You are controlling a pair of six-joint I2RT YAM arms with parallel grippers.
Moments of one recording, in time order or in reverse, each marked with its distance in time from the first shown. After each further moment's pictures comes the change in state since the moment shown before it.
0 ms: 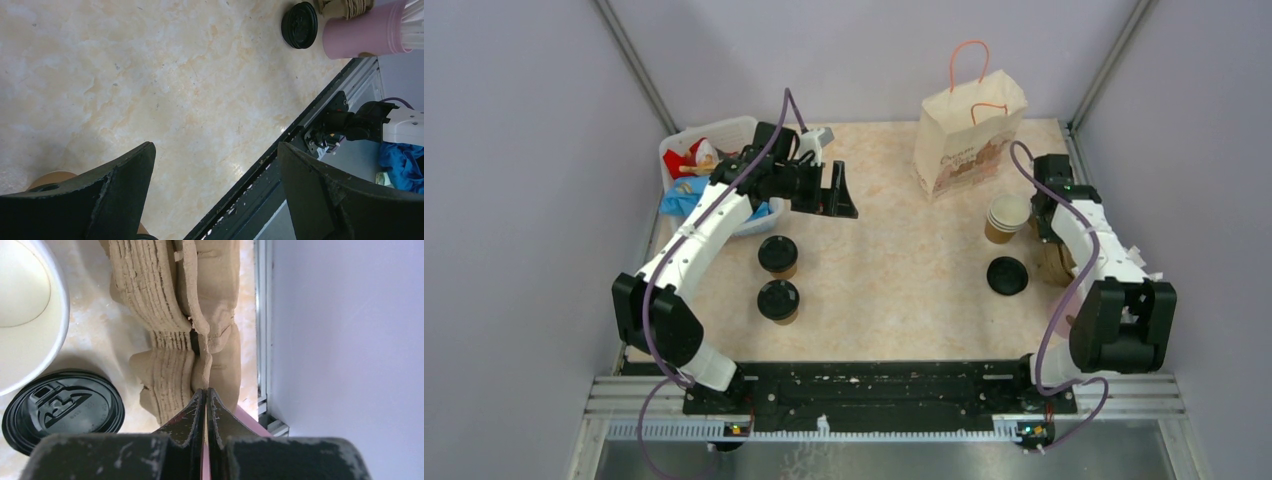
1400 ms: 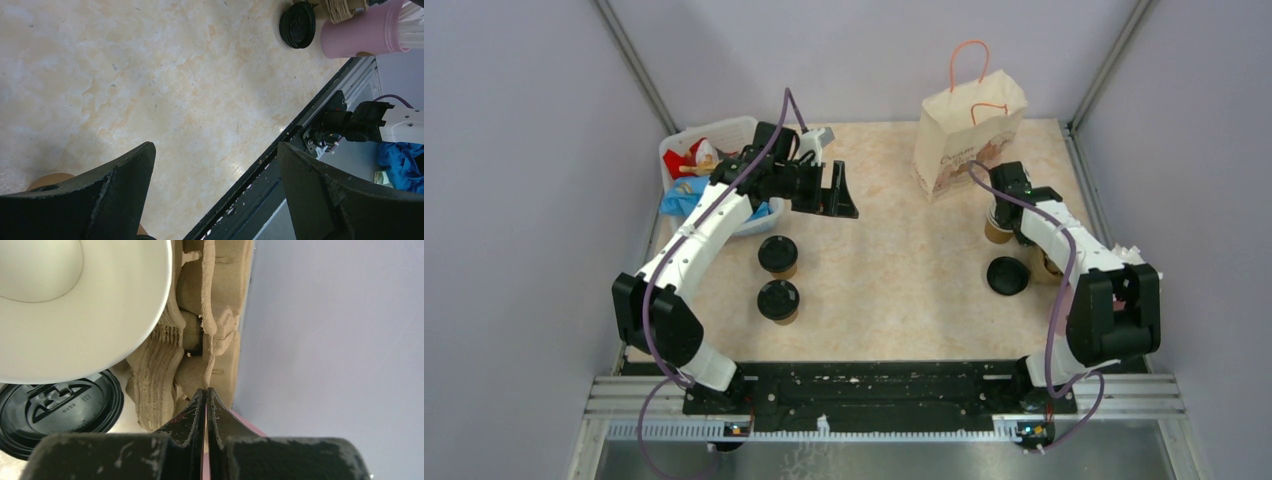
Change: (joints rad) left arm 0.000 0.000 0.000 0.004 0.011 0.000; right arm 0.219 0.047 -0.034 0.013 0.251 -0.070
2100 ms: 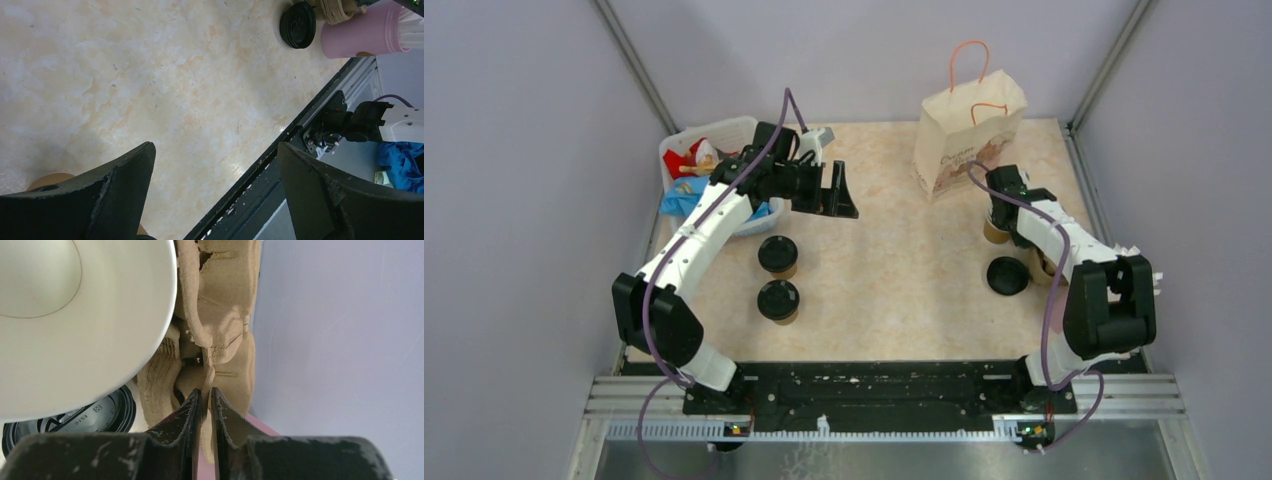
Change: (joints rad) left arm 0.000 0.000 0.000 0.000 0.000 0.000; right arm 0.001 0.034 -0.013 0.019 0.000 0.086
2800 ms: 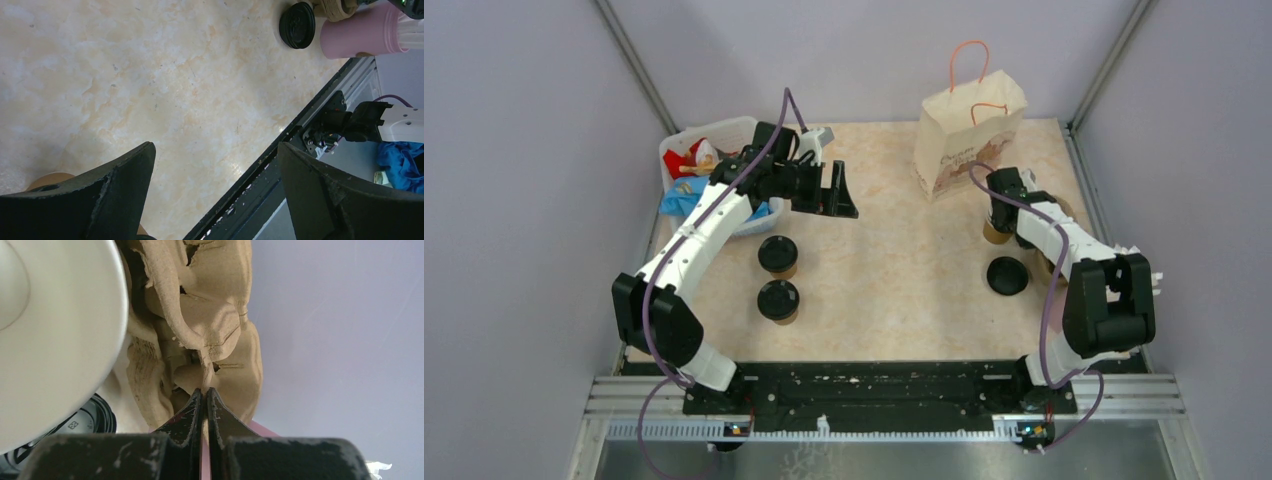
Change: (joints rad) left arm 0.002 0.000 0.000 0.000 0.002 -0.001; right arm -0.010 0.015 -0.019 0.024 0.096 0.013
